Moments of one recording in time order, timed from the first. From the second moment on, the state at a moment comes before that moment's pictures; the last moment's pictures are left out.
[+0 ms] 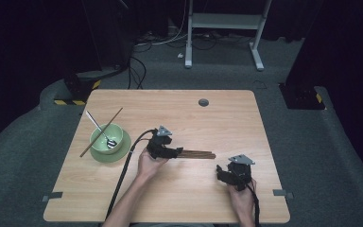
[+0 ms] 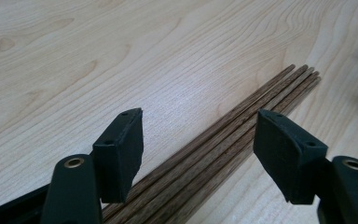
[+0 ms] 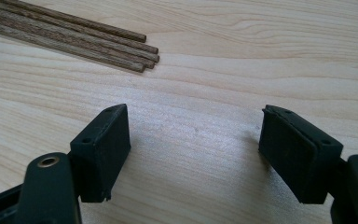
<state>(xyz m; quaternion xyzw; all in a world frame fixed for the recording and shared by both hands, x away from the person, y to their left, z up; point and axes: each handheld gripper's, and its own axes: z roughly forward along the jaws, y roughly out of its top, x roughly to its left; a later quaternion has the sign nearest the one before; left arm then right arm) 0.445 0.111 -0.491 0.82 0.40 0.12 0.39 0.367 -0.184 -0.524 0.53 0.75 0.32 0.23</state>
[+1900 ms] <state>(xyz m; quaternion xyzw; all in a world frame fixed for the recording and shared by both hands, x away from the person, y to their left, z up) 0.466 0.098 -0.510 0.83 0.42 0.14 0.33 0.368 -0.184 -0.524 0.53 0.75 0.32 0.23</state>
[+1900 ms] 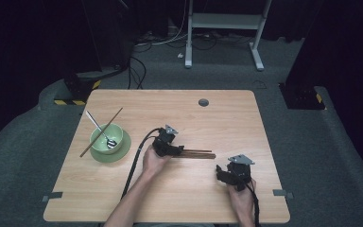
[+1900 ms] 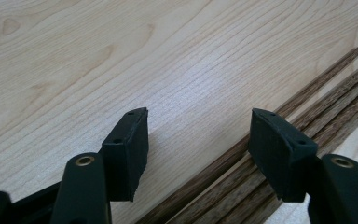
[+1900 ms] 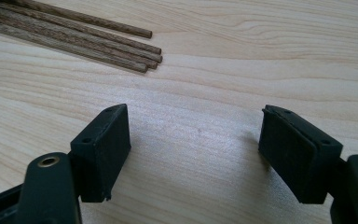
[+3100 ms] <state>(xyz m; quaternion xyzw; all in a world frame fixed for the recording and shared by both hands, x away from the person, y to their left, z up) 0.480 0.106 -0.510 0.83 0.43 0.16 0.31 0.367 -0.183 -0.524 0.53 0.75 0.32 0.23</state>
